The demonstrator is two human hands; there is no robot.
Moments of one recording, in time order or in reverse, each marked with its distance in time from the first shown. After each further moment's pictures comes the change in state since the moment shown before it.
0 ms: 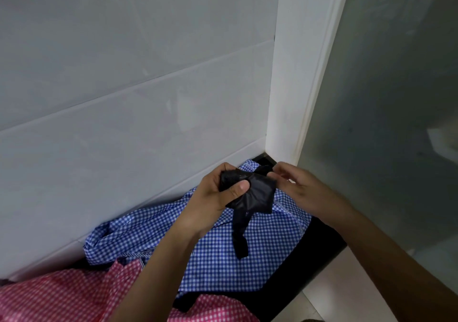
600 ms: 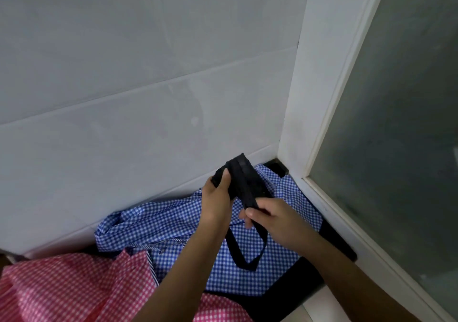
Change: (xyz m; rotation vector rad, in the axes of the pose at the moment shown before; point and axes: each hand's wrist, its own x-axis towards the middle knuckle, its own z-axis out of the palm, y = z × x) left_hand 0.017 -0.036 0.006 -0.271 0.671 -0.103; right_hand 0.000 0.011 0.061 0.025 -0.193 0.025
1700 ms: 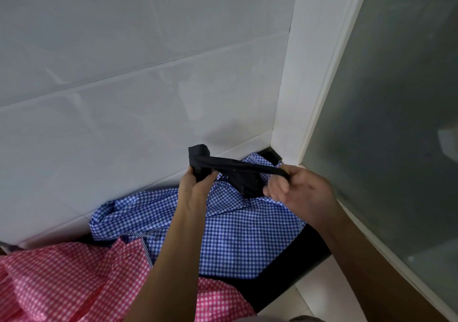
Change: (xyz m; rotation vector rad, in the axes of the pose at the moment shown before) left_hand 0.024 0.003 -0.030 -0.352 0.085 -0.208; right_hand -0.013 0.011 -0.043 0.922 -0.136 -0.201
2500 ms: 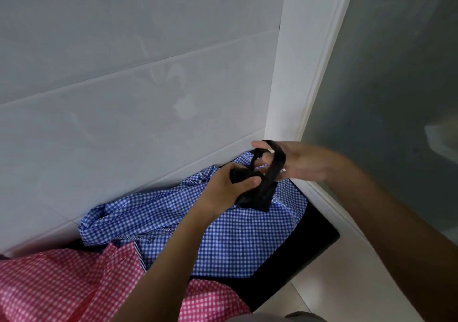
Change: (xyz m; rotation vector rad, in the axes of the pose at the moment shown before) left_hand -0.031 -0.024 0.033 1.046 -0.465 0.272; right_hand 0.046 -0.052 -0.028 -0.428 0.044 0.510
